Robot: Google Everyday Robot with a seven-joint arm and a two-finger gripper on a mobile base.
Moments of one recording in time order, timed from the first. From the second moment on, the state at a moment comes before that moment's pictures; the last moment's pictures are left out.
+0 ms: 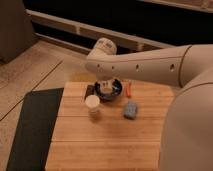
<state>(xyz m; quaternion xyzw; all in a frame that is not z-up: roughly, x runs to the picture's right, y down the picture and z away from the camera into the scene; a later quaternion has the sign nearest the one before) 0.020 -0.060 0.744 -0.04 0.10 0.67 0.74</state>
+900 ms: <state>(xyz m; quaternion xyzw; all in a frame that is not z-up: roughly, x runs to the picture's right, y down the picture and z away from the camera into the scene) 0.032 -0.092 0.855 -0.05 0.09 0.67 0.73</state>
